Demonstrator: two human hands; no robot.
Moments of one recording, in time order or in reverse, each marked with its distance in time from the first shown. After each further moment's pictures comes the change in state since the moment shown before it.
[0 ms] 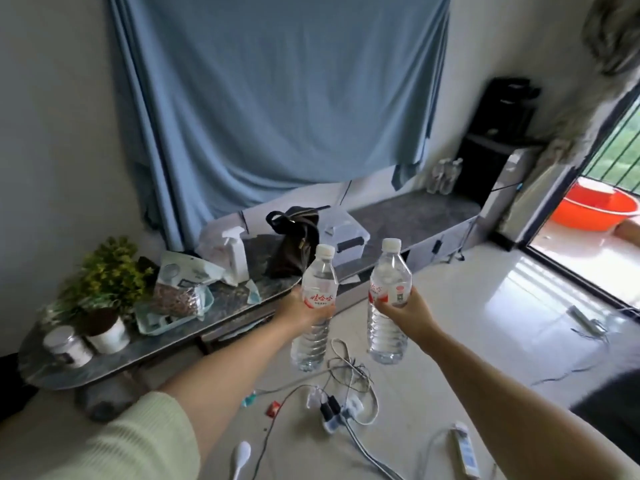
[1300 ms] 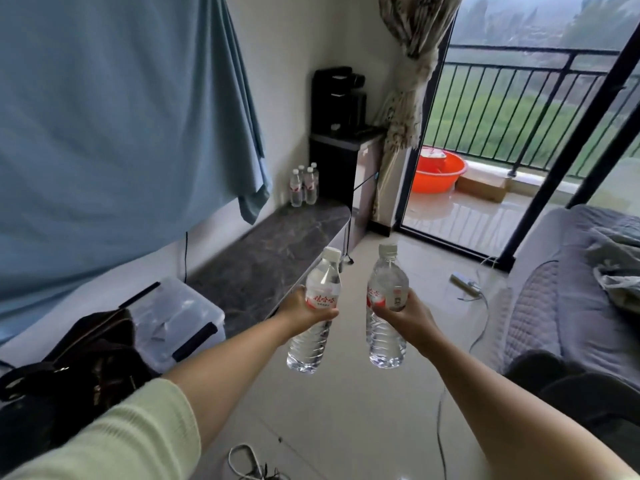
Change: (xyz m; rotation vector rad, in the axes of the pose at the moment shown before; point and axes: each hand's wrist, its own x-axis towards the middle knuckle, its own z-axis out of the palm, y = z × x) left_hand 0.341 0.210 0.326 0.220 -0.529 0.237; right_hand 0.253 0.126 -0.313 -0.056 0.457 0.207
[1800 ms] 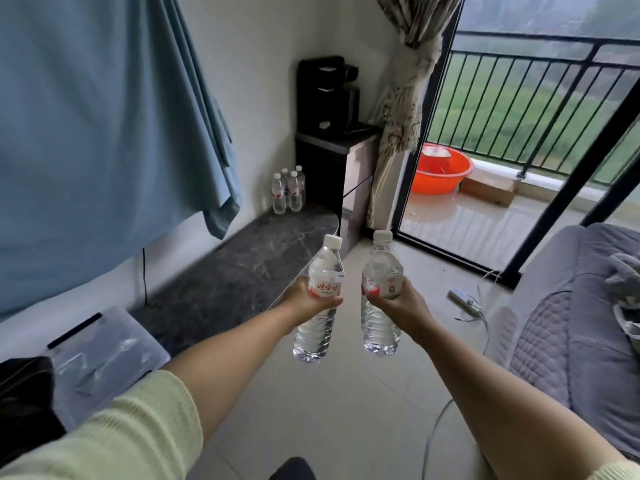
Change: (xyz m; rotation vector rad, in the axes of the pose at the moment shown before) left_hand 0.196 0.077 0.059 -0.072 0.037 0.015; right_hand 0.201 0.018 -0.082 -0.028 0.001 -0.019
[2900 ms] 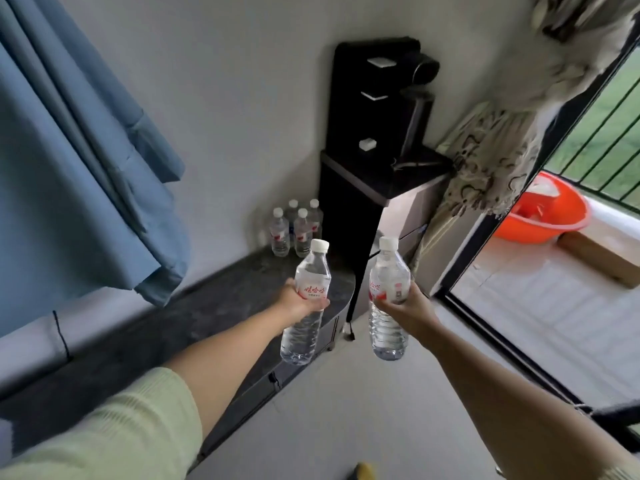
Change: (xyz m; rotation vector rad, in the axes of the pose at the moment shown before) left_hand 0.508 0.046 -0.019 -0.165 0.269 -0.377; right_hand 0.574 0.011 -0.025 -0.038 -0.269 0.042
